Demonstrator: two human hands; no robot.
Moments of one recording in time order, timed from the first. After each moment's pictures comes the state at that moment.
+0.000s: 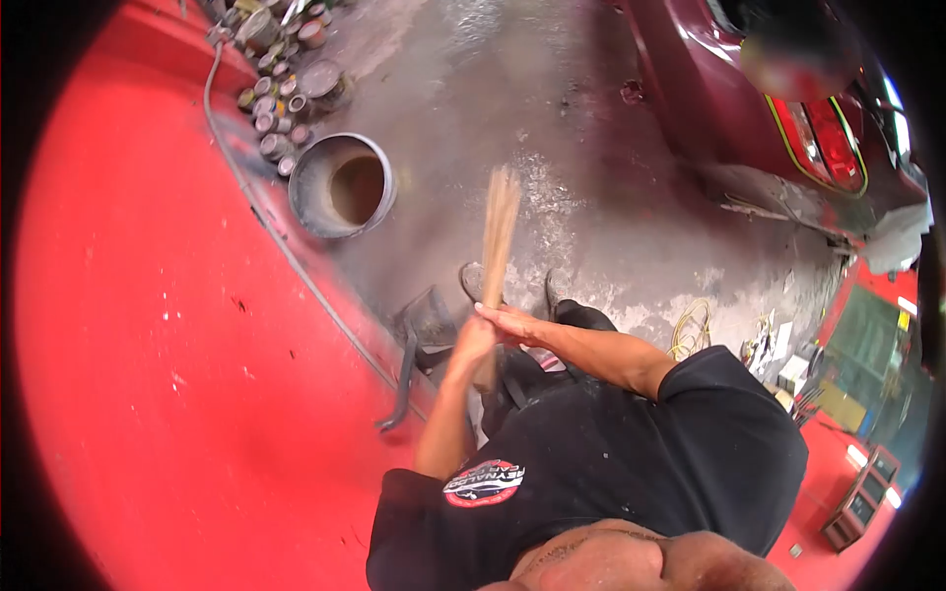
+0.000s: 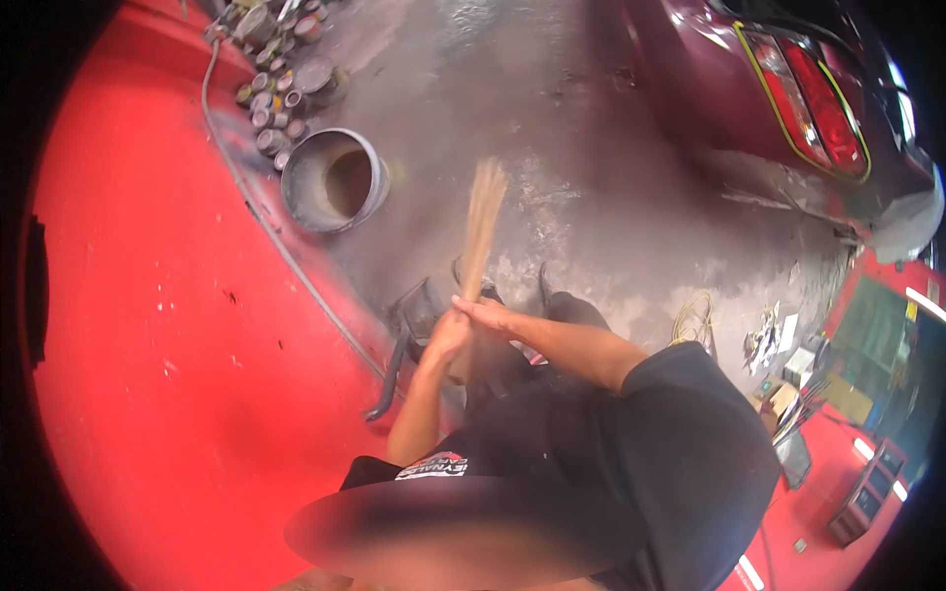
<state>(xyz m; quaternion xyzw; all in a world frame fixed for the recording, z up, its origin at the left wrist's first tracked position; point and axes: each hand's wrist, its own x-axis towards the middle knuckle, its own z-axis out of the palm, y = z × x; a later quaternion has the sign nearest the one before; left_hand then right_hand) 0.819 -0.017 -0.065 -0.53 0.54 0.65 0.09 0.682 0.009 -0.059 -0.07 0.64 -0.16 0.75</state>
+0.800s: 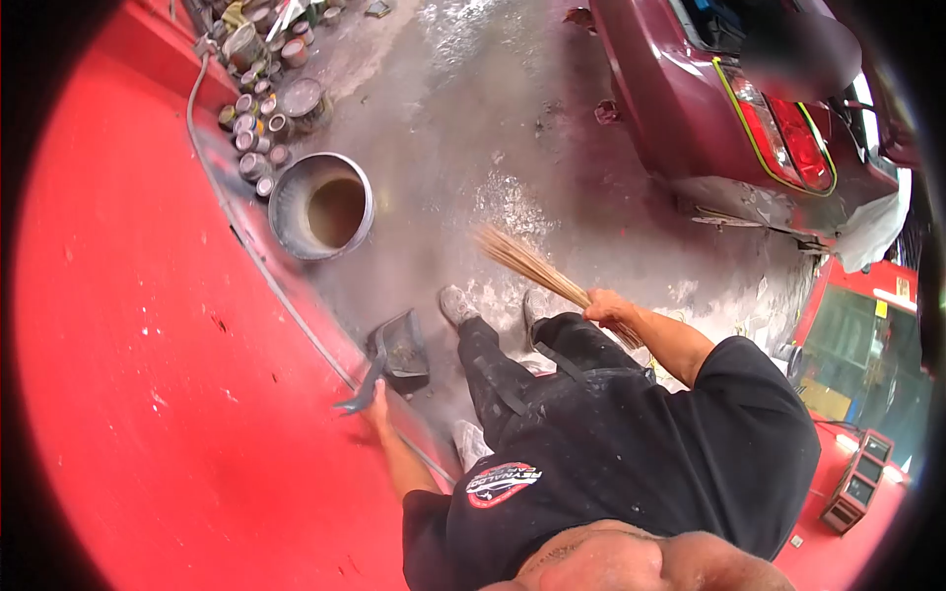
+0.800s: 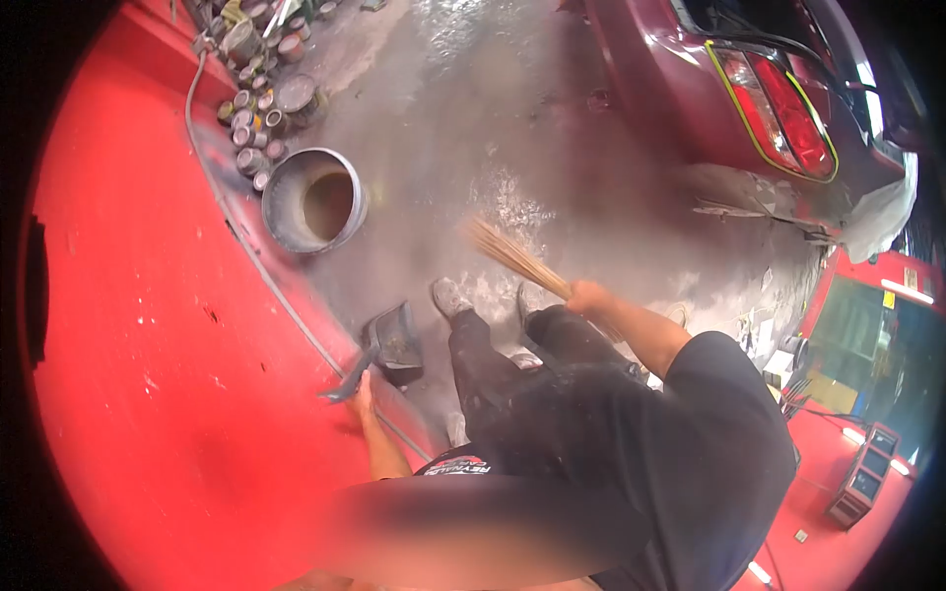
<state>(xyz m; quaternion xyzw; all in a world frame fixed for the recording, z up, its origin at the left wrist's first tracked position) 1.051 0.073 -0.210 -0.79 0.27 0.48 -0.26 0.466 0.057 -0.057 -0.37 0.75 0.22 0.50</state>
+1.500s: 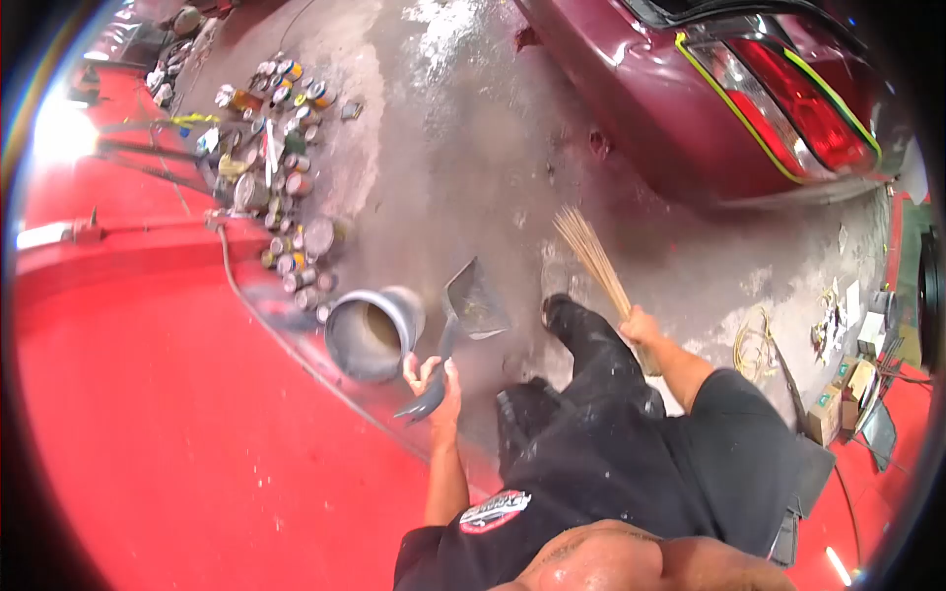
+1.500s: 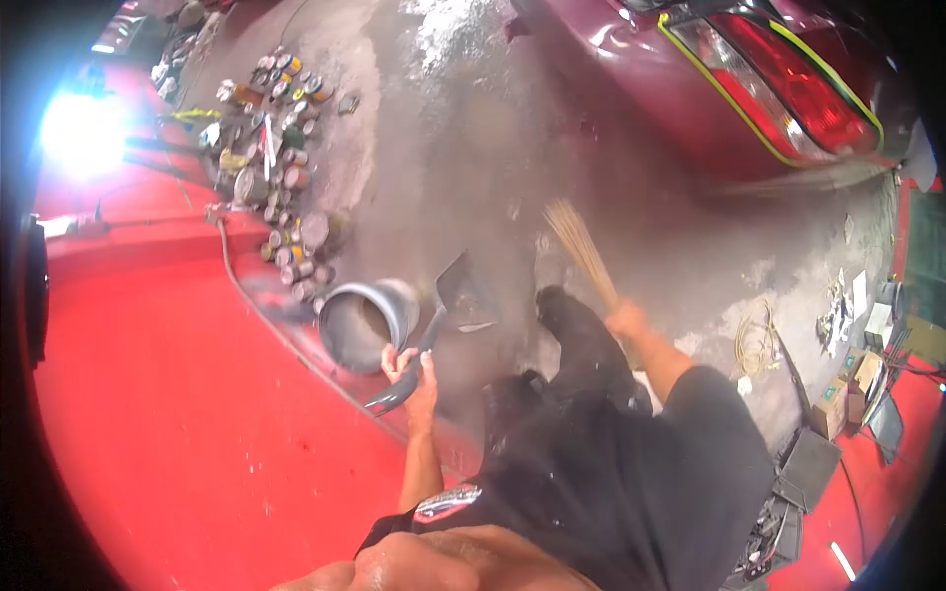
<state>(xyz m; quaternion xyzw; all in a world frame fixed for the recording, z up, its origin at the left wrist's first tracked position) 0.683 -0.201 -0.030 -0.58 0.75 0.21 -0.24 0.299 0.037 -0.170 -0.19 0.85 0.07 0.48</state>
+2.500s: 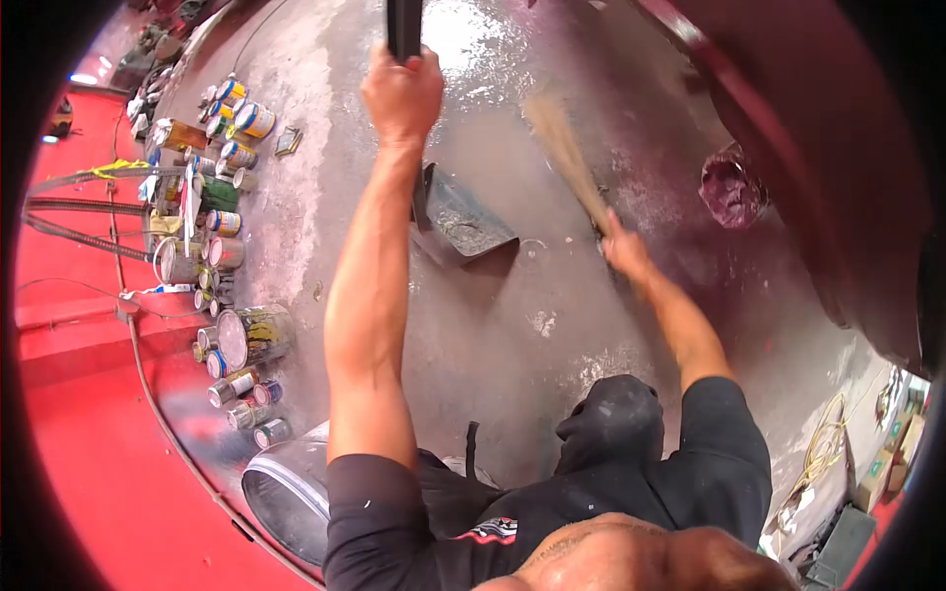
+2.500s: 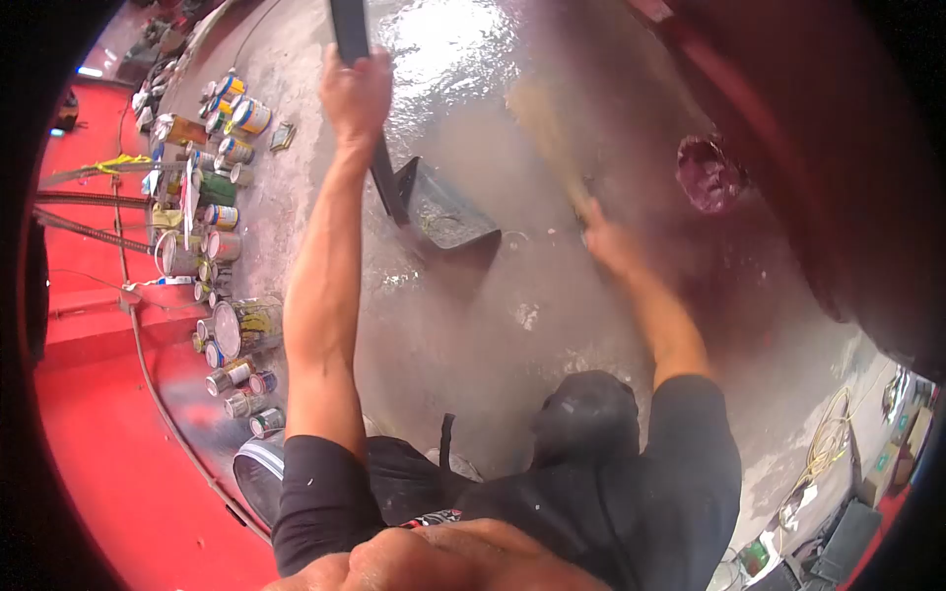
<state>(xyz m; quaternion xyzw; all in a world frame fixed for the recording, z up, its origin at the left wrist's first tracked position) 0.209 -0.664 -0.389 -0.36 0.77 0.23 -0.48 0.059 -0.320 -0.707 -0.35 0.89 -0.12 0.25</state>
